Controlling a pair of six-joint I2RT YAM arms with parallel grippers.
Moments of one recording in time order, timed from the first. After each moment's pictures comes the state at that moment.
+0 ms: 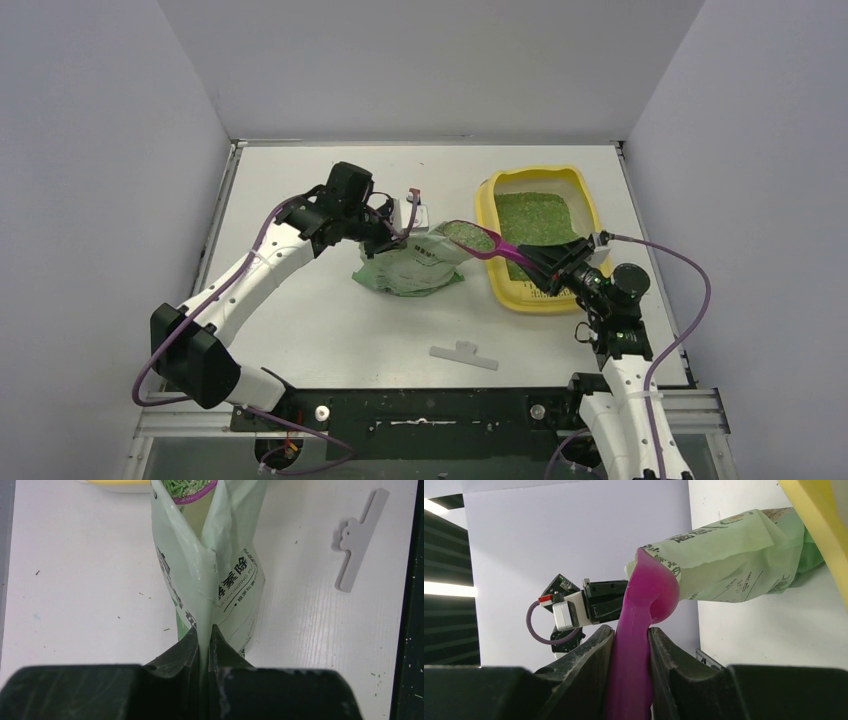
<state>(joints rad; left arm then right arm) -0.57 1.44 1.33 -0.71 0.55 0.74 -0.07 0.61 0.36 0.18 -0.80 1.58</state>
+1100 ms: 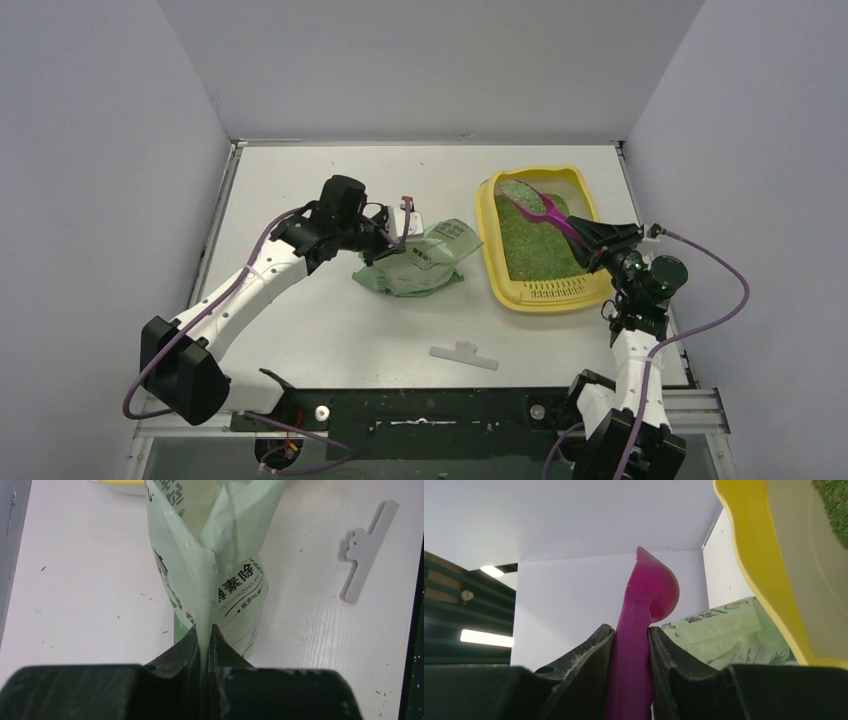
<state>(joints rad) -0.57 1.36 1.19 -0.56 0.53 0.68 -0.41 0.82 0.40 0.47 -0.90 1.69</state>
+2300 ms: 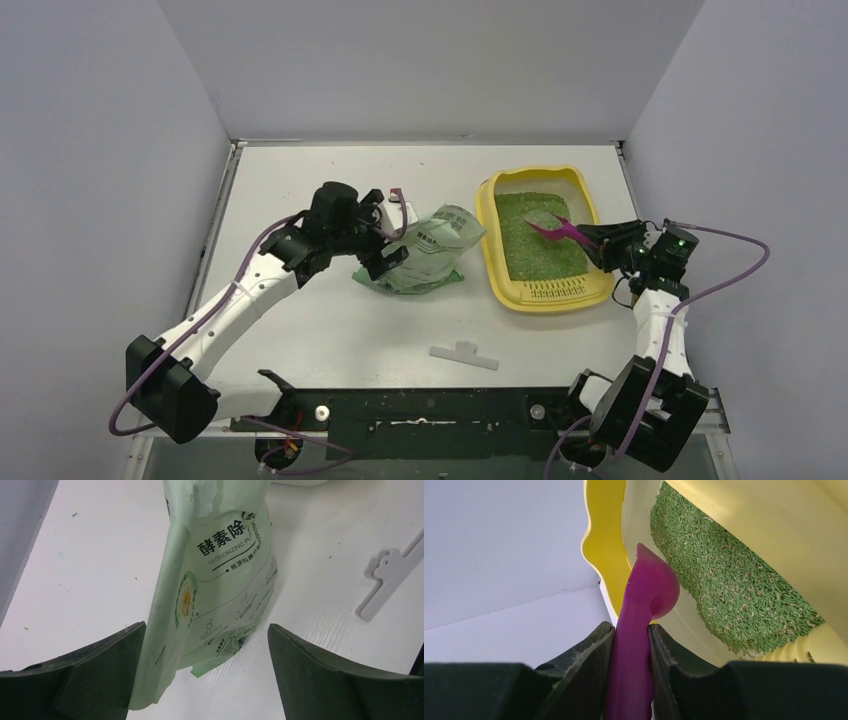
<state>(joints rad) -0.60 1.27 1.11 -0.50 0.34 0.50 -0.52 1.08 0.65 -0.15 -0.75 1.06</state>
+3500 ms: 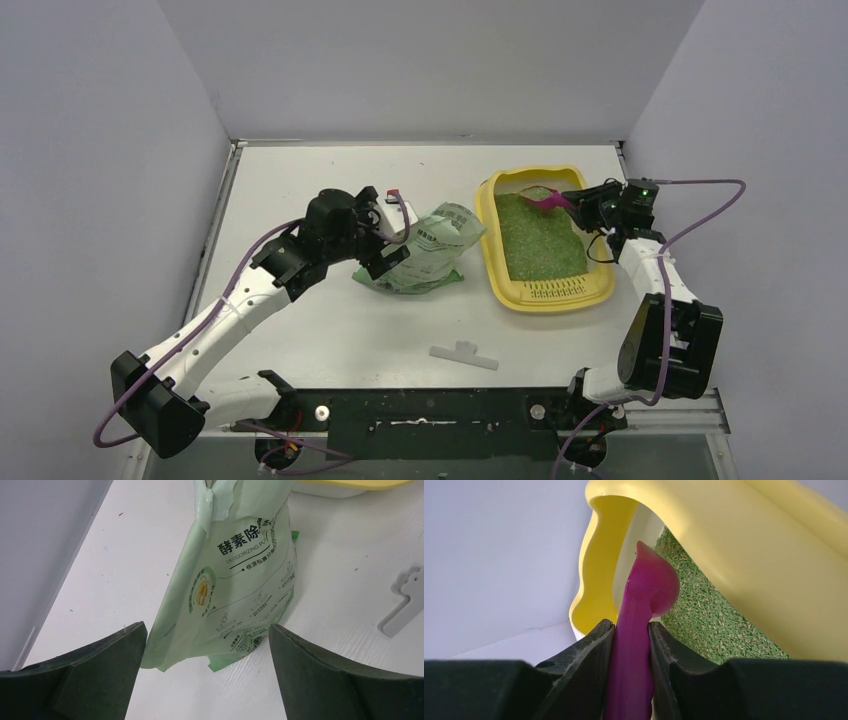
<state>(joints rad) -0.66 1.18 1.10 -0.46 0.14 0.45 -0.24 1.44 0.92 -0.04 -0.37 1.08</state>
